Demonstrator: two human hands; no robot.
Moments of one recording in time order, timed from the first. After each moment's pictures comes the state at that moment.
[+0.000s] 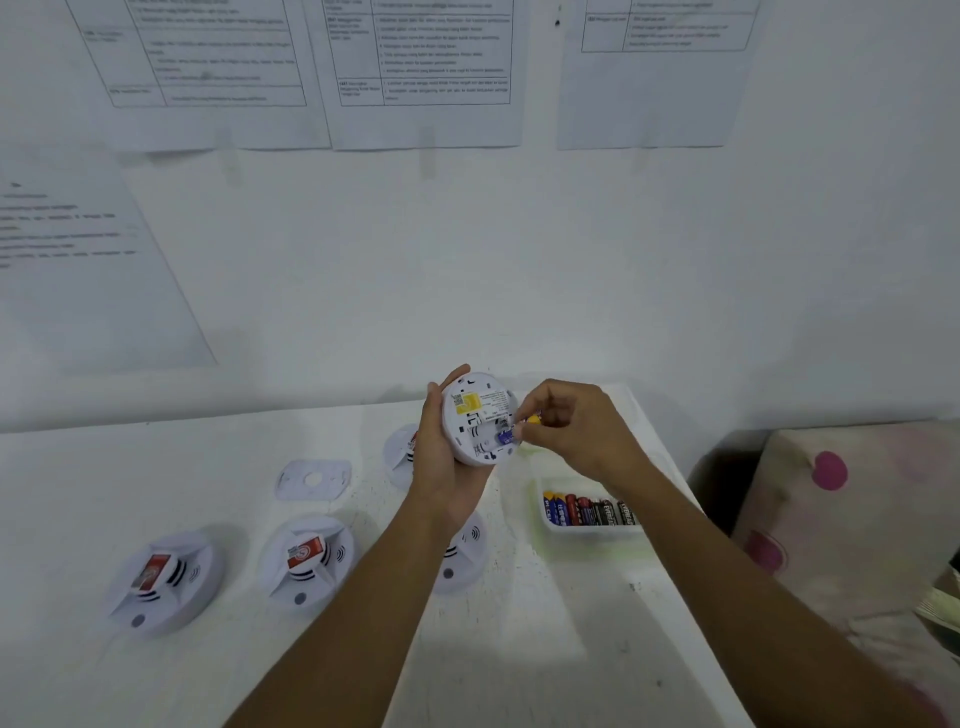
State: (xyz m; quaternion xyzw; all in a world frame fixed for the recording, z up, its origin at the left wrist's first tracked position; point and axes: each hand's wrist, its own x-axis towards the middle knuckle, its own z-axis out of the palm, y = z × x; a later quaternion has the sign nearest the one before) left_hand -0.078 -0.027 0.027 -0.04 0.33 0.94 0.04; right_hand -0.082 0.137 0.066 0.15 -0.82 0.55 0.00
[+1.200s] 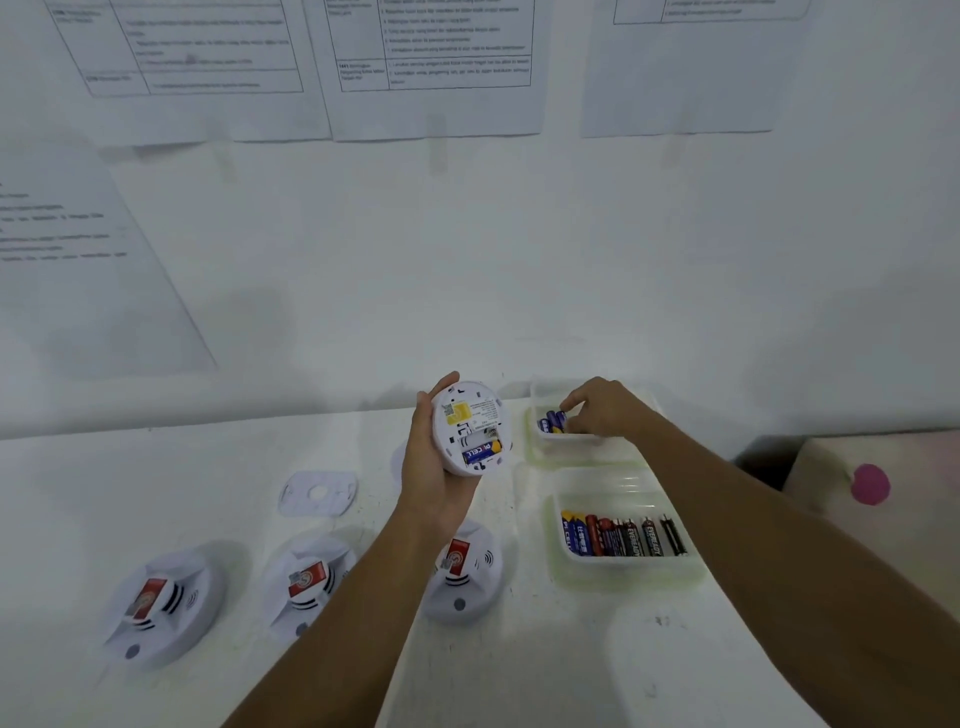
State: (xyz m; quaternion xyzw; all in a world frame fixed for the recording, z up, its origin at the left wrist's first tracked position) left_hand -0.100 -0.050 0.017 -0.07 0.35 0.93 0.01; right_hand -0.218 0.167 0.018 0.06 -0.96 0.24 -0.13
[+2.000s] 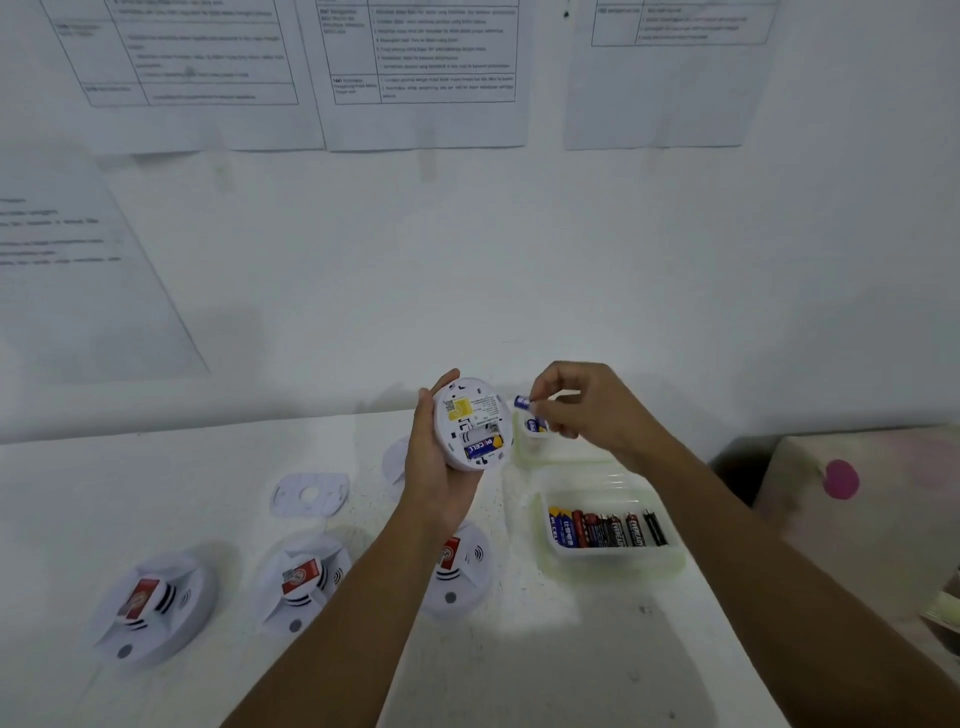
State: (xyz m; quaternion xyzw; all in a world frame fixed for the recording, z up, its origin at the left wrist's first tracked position) left_hand -0.094 -0.037 0.026 -0.05 0.35 0.93 0.01; right_hand -0.120 0.147 0.086 0.14 -0.81 0.57 -0.06
